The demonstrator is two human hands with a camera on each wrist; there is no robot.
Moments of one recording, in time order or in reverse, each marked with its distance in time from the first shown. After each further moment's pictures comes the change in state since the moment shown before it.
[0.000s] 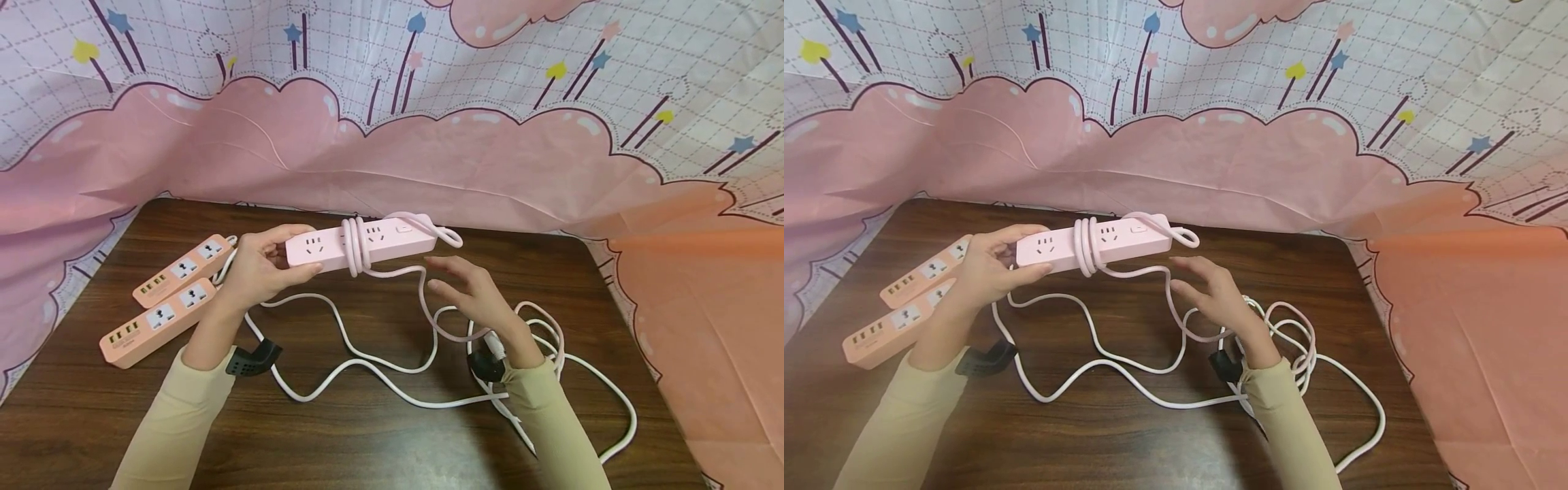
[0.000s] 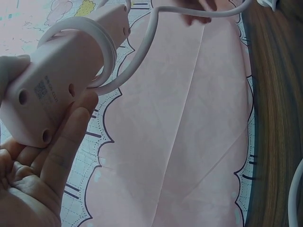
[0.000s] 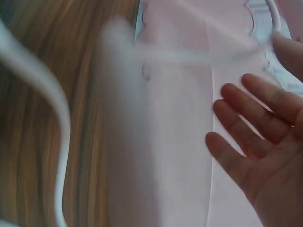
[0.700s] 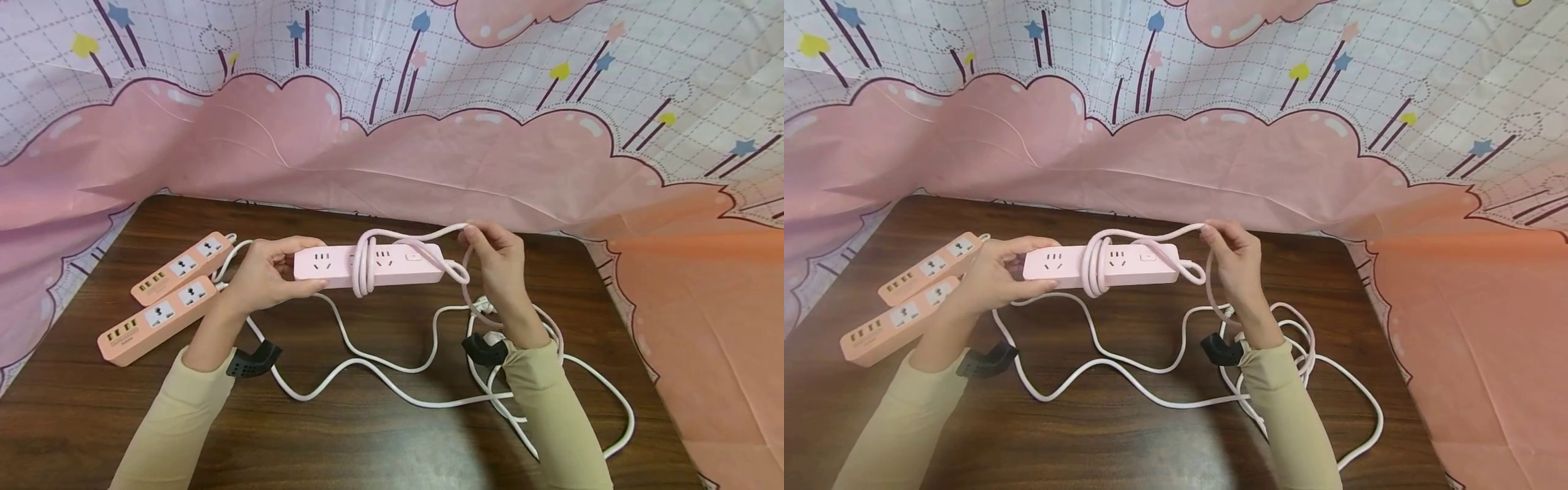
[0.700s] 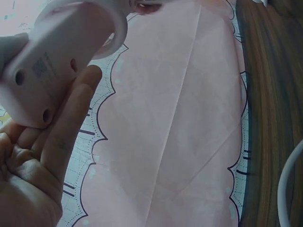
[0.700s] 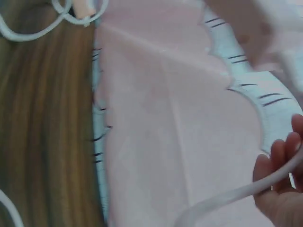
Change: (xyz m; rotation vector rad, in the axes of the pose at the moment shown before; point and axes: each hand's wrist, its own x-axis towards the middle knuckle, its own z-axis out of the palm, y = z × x) left_hand -0.005 -0.006 -0.002 0.025 -0.151 0.028; right_hand 0.030 -0.013 -0.013 0.606 0.557 0.040
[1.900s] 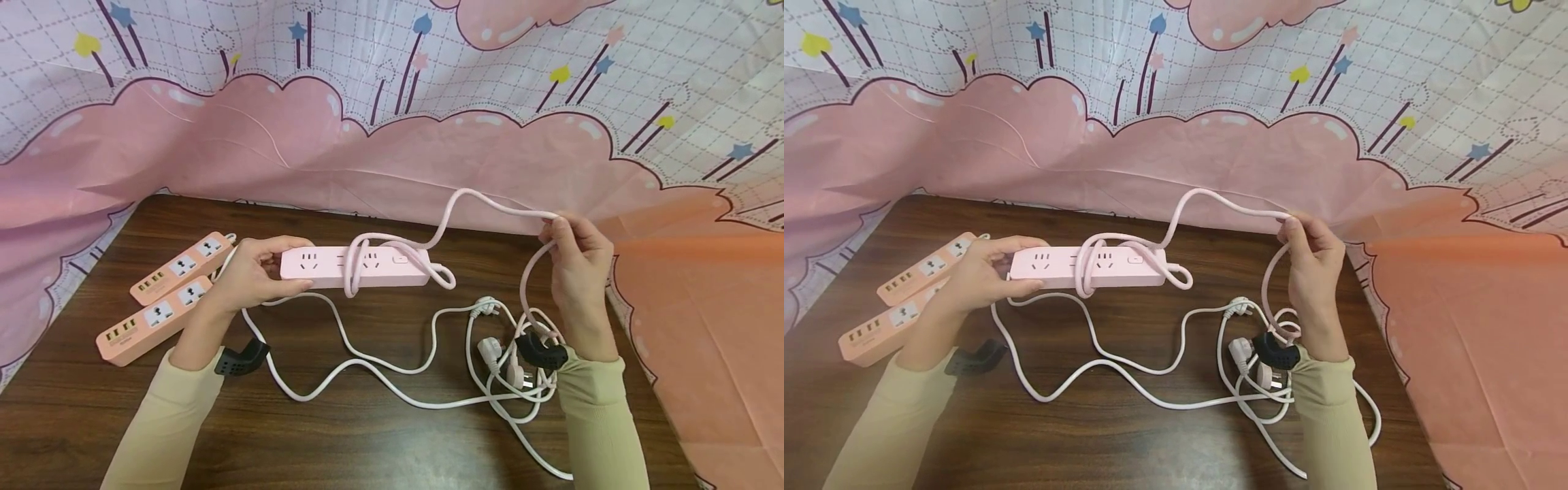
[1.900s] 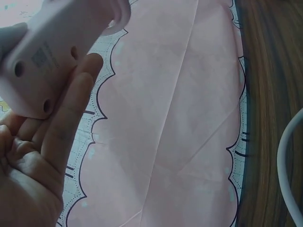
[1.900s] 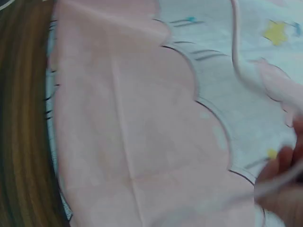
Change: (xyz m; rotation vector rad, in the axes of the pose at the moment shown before) left_hand -0.006 -0.005 -0.015 -0.079 -0.025 0.018; right_hand 0.005 -0.045 -0.058 0.231 0.169 -0.146
